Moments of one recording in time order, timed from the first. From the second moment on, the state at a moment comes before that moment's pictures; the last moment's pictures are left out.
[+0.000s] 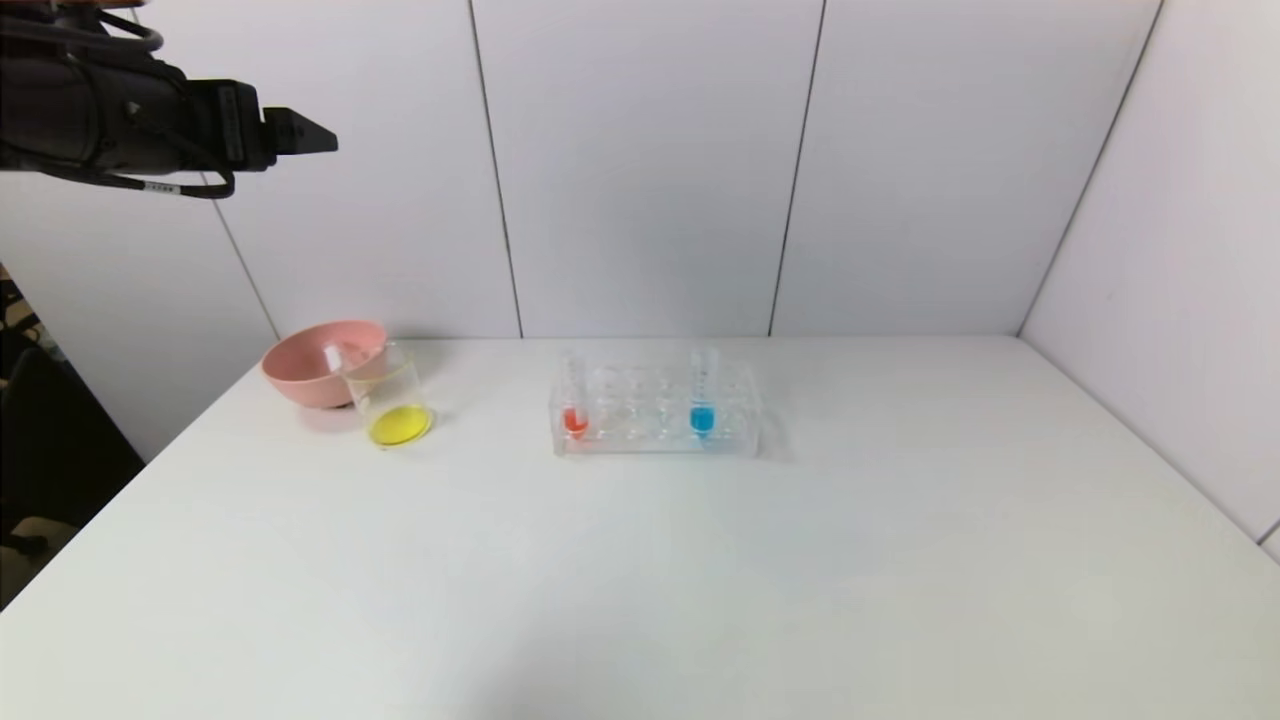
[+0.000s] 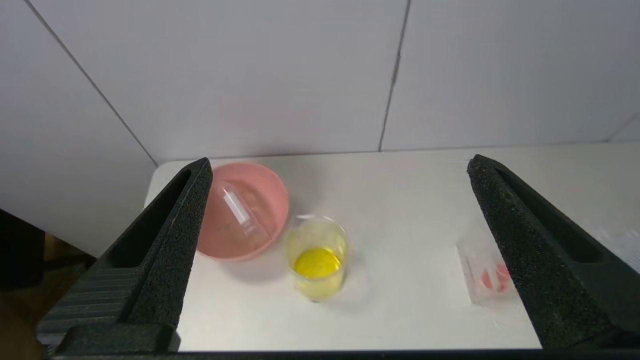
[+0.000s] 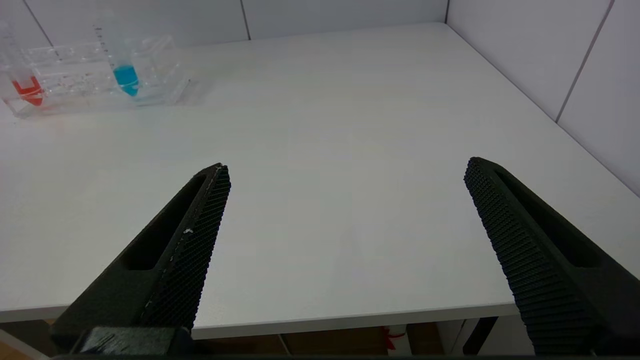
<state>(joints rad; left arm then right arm) -0.08 1.61 -1.66 0.24 0.04 -0.01 0.00 0.00 0.00 0.00 -0.04 0.10</state>
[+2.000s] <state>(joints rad) -0.96 1.73 -0.78 -0.94 0.67 -0.26 0.00 0.00 0.00 0.00 -0.04 0.10</state>
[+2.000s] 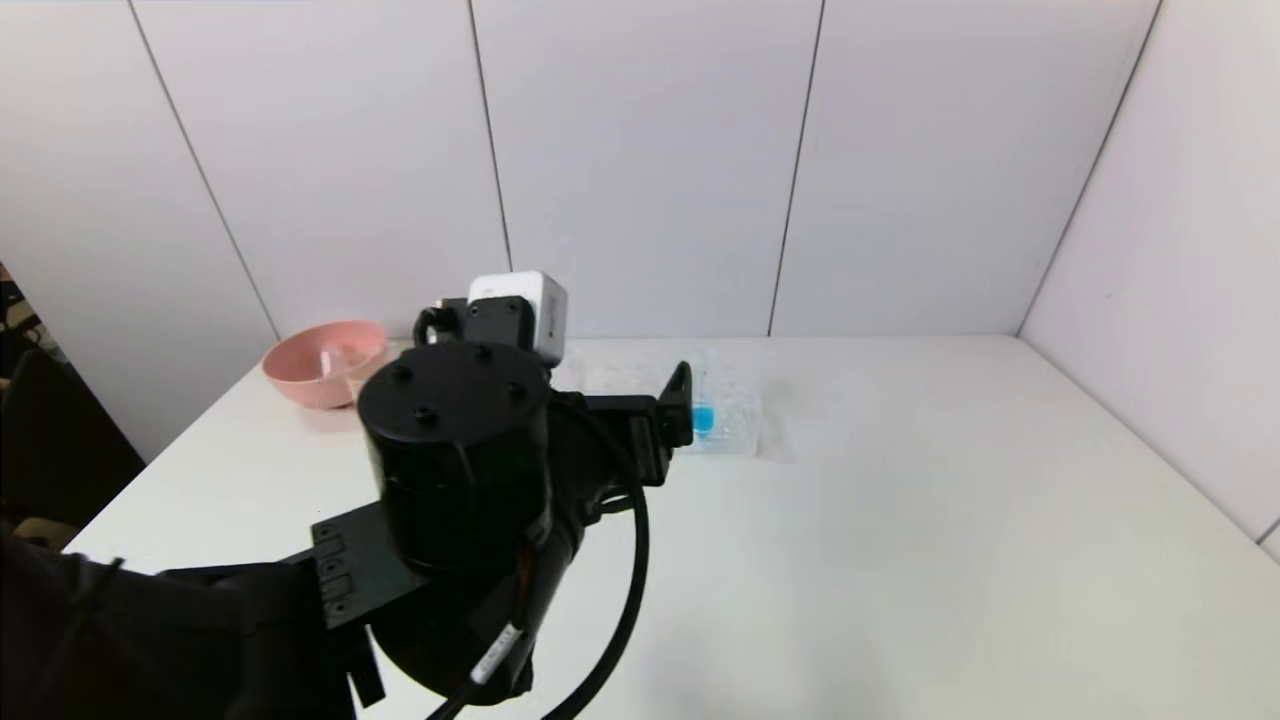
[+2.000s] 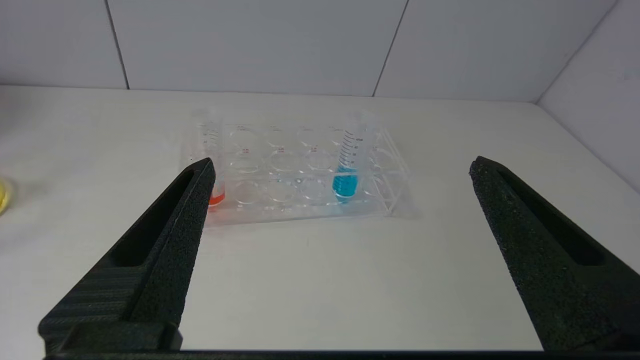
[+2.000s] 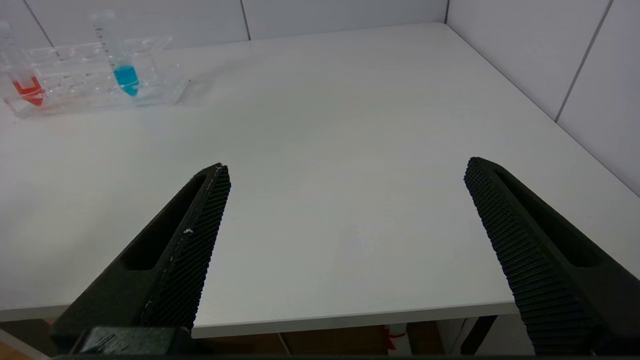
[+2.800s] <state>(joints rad) -0.88 2.14 -1.08 -0.98 0.59 -0.25 0.00 0.00 0.00 0.00 -0.04 0.09</state>
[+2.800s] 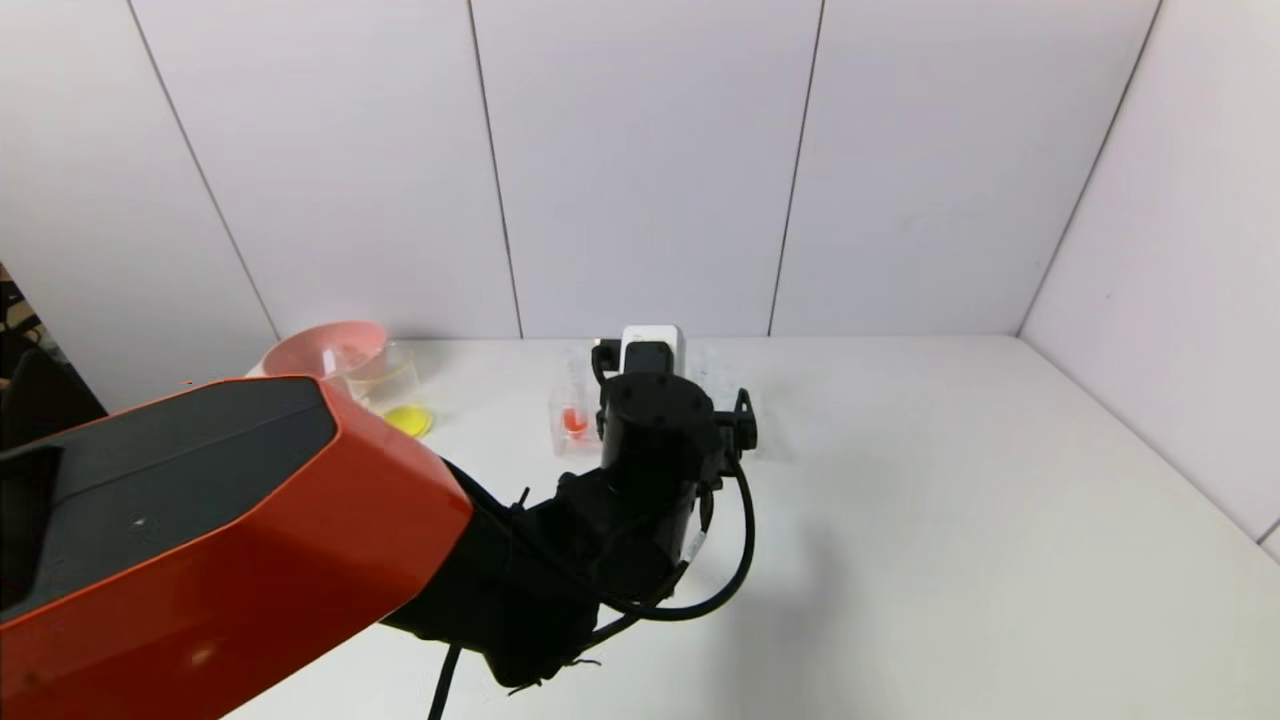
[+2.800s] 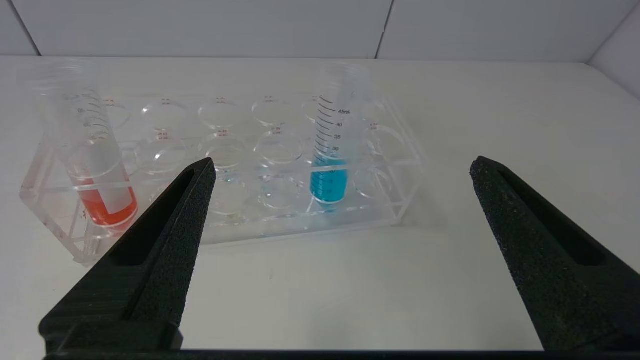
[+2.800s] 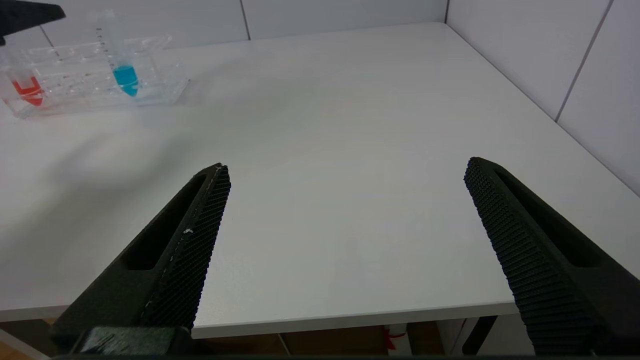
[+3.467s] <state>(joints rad) -0.82 2.33 -1.27 -0.98 0.54 -0.19 0.00 0.00 0.00 0.00 -0.04 0.10</state>
